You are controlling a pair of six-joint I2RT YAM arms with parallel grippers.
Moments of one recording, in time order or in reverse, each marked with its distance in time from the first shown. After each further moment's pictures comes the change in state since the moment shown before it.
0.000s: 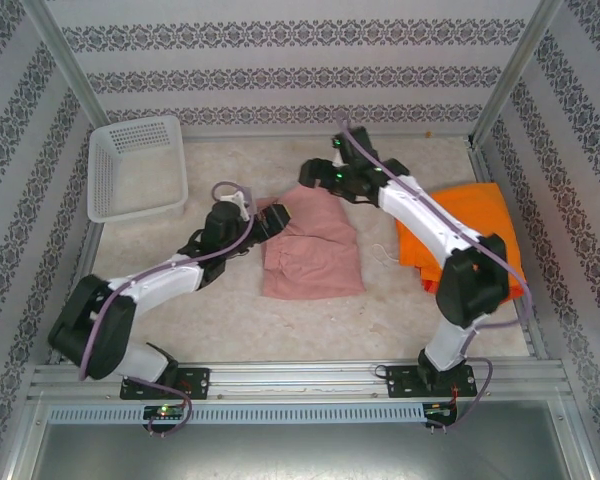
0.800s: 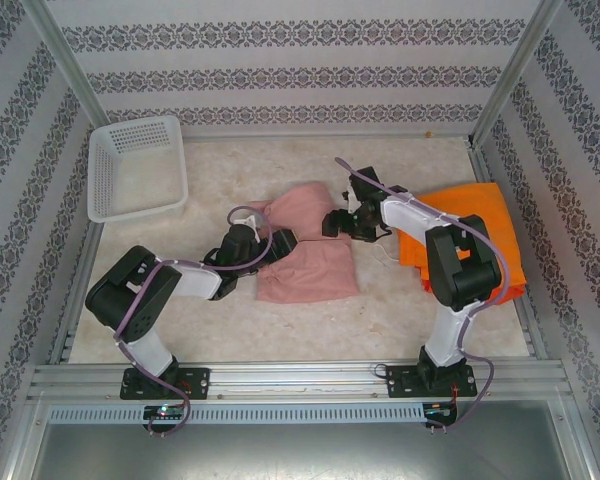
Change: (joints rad) left arm -0.039 0.223 -0.152 0.291 -0.025 -0.028; right arm -0.100 0.148 -0.266 -0.010 -0.130 -0.231
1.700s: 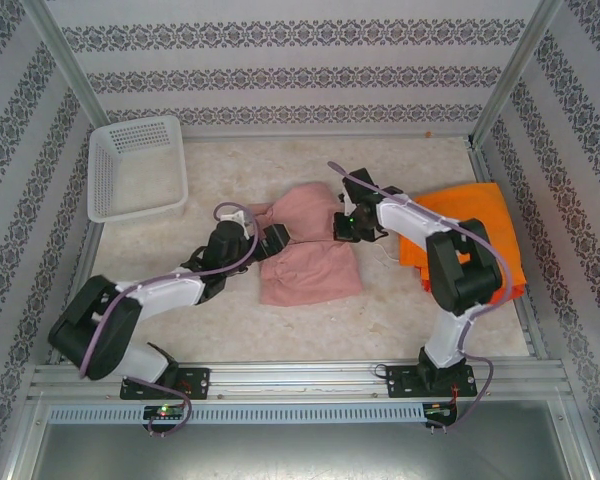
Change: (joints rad) left arm 0.008 -0.287 -0.005 -0.265 -0.069 0.061; right arm 0.047 -0.072 0.002 -0.061 0.109 -0.014
